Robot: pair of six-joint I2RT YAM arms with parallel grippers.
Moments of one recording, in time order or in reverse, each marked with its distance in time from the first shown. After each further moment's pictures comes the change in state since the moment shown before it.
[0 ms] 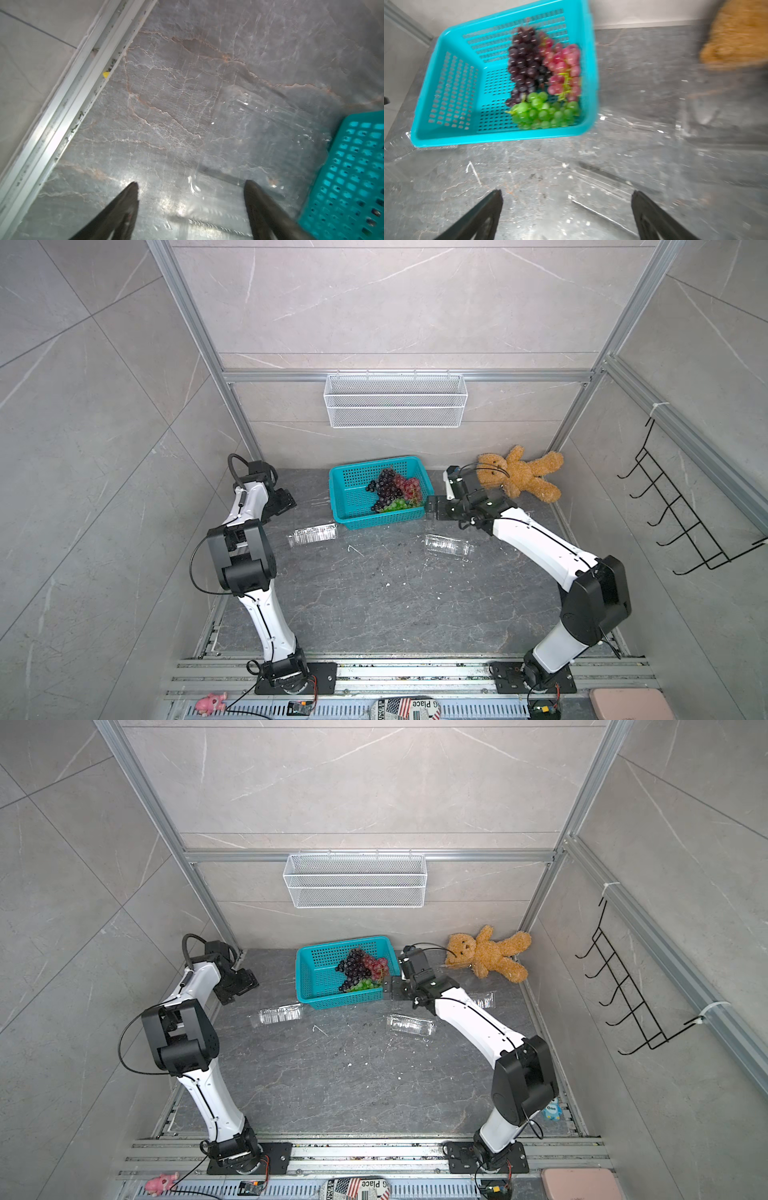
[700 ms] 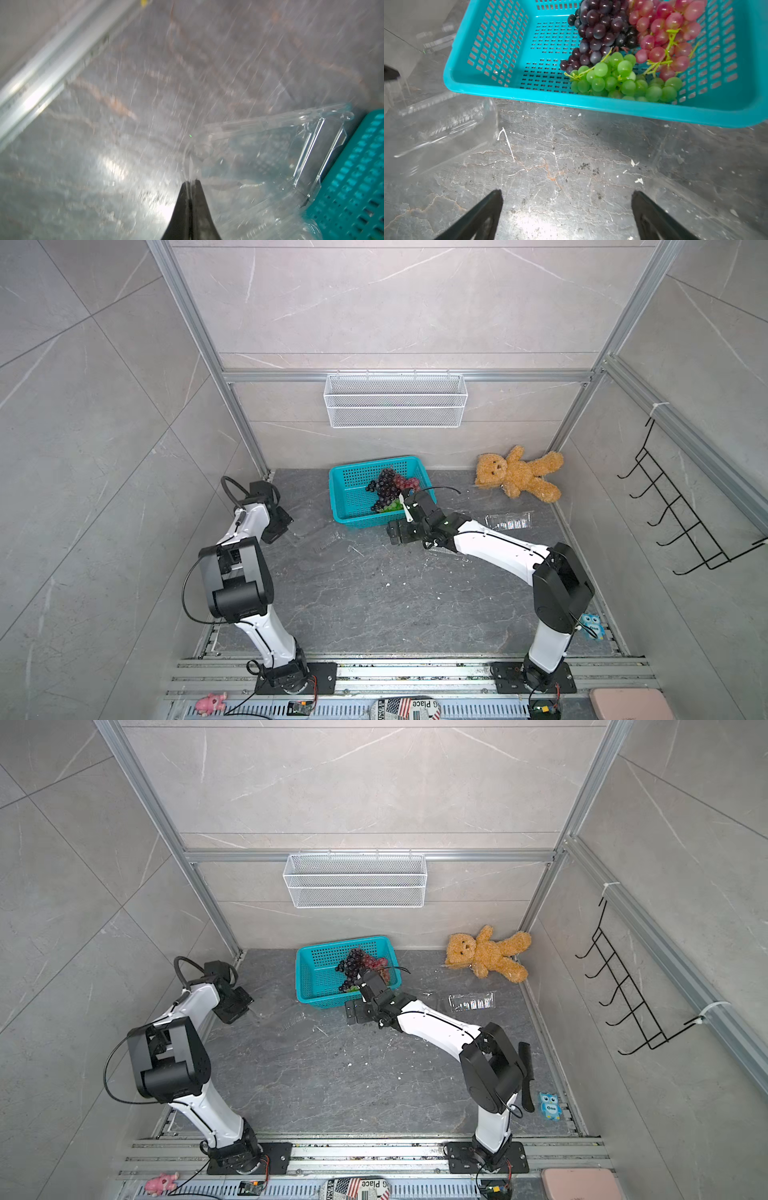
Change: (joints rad) left arm 0.003 -0.176 -0.323 0.156 -0.067 -0.173; right arm 0.282 0.197 0.028 0.146 0.019 -0.004
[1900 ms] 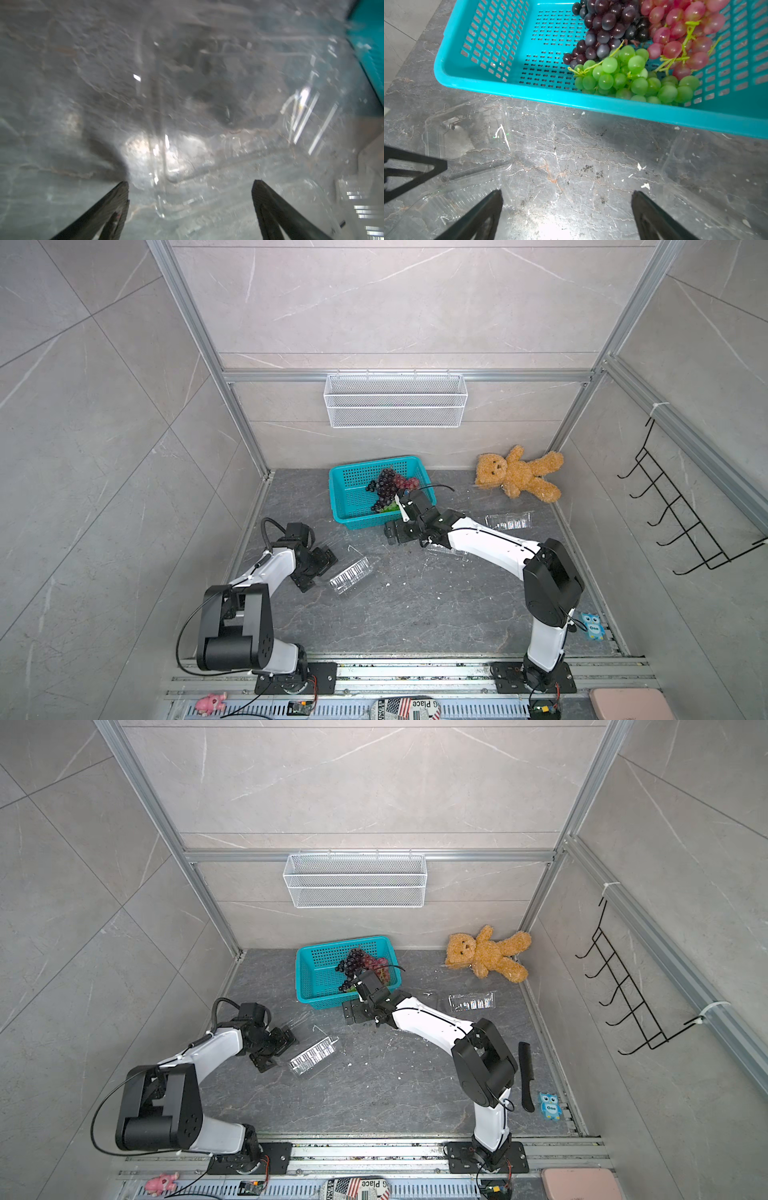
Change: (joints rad) left arm -0.220 -0.365 -0.649 0.134 0.274 -0.163; right arm 0.000 0.064 0.054 -0.020 -0.030 -0.016
